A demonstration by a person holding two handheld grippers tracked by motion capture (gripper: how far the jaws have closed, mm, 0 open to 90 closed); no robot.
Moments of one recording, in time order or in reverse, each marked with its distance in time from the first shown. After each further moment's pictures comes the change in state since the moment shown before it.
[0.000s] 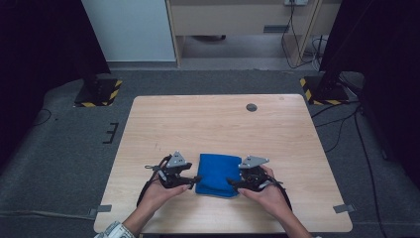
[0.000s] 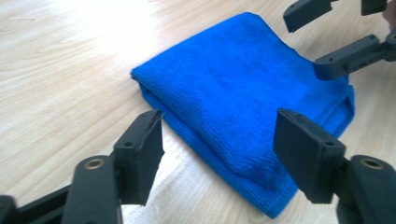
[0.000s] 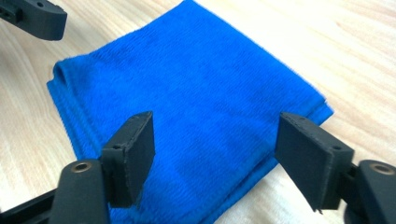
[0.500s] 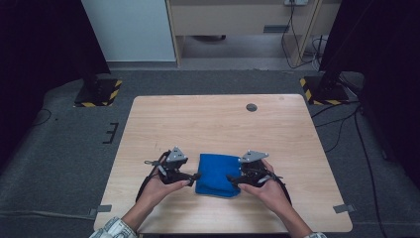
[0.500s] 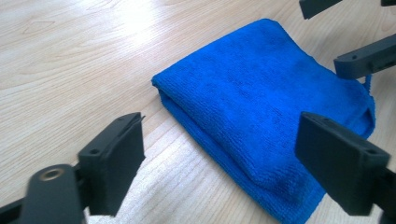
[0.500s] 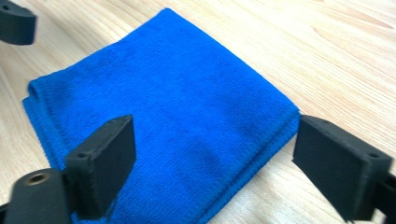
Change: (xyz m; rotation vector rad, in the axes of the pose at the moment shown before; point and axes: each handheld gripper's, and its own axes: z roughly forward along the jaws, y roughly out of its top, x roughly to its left) left arm 0.009 0.008 0.003 0.017 0.022 -0.019; right arm -0.008 0.011 0.002 0.026 -0.047 0.032
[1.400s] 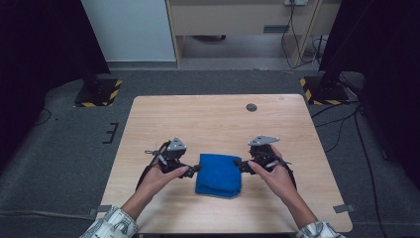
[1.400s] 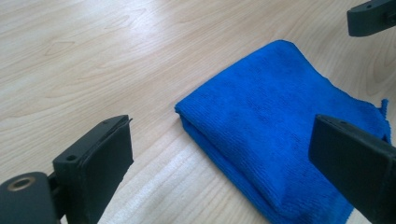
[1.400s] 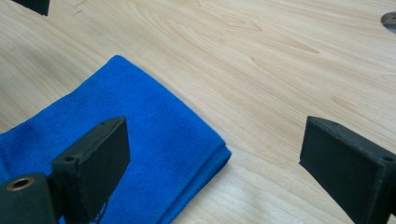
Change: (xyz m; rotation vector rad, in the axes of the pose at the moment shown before) left arm 0.018 0.023 0.001 0.003 0.012 -0.005; right arm -0.039 0.026 -0.014 -0.045 -0.049 0.080
